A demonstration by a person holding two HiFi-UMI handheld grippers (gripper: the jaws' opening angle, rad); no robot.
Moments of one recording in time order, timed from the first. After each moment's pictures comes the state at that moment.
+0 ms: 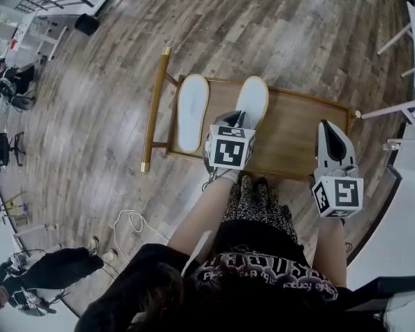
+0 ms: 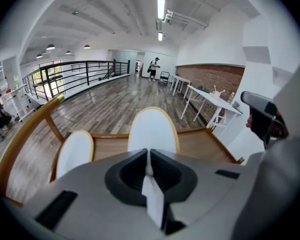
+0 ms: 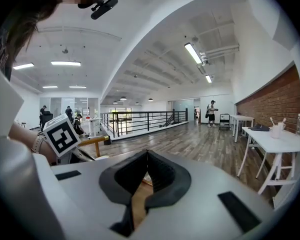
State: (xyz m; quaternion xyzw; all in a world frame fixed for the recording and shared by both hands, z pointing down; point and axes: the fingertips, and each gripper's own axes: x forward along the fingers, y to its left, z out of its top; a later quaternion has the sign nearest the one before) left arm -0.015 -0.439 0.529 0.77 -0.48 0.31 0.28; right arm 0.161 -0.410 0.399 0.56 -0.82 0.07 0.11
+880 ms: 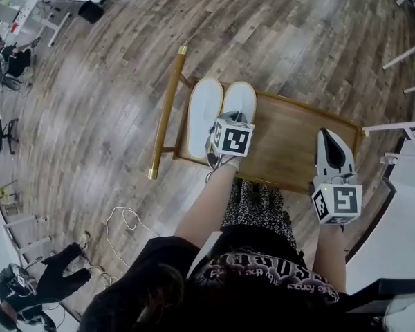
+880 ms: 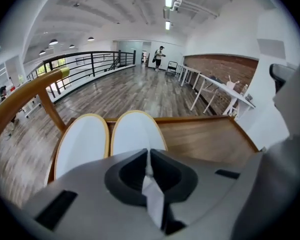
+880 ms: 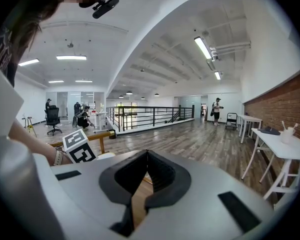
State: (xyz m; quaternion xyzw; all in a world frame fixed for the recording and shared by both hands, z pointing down) left arm -0.080 -0.476 0.613 0.73 -0.49 0.35 0.32; right arm 0.104 -0.437 0.410 0.53 -0.83 0.07 0.15
